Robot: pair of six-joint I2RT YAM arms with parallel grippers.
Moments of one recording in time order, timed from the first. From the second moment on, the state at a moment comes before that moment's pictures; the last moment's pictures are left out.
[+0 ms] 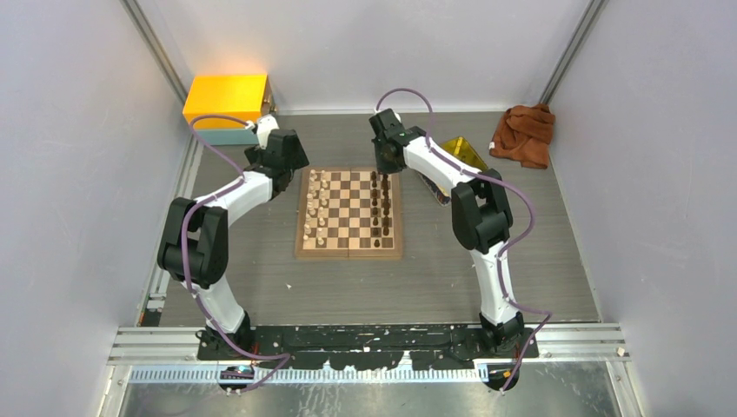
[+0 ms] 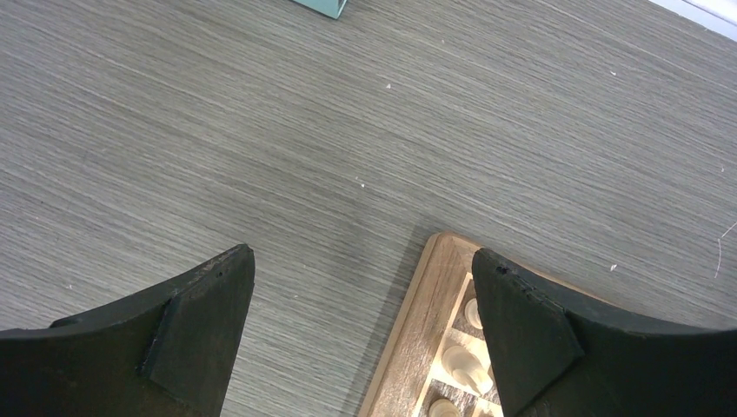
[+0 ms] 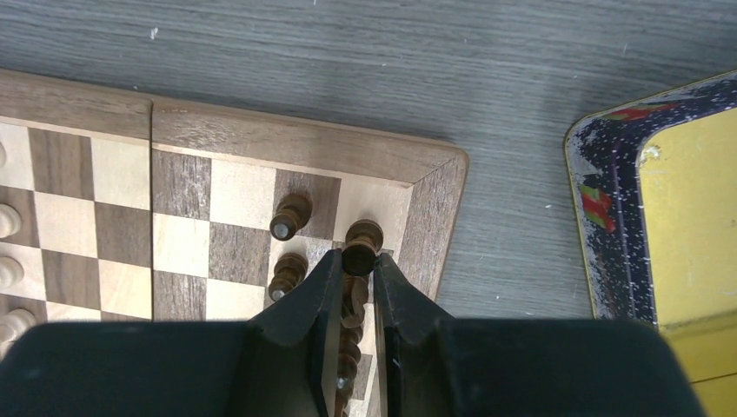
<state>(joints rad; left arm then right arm) -0.29 1.76 1.17 -0.02 -0.52 -0.49 0.52 2.18 1.87 -0.65 0.18 0.32</state>
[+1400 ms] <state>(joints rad) -0.29 1.76 1.16 -0.02 -0.52 -0.49 0.51 2.22 1.86 -0.63 0.16 0.31</state>
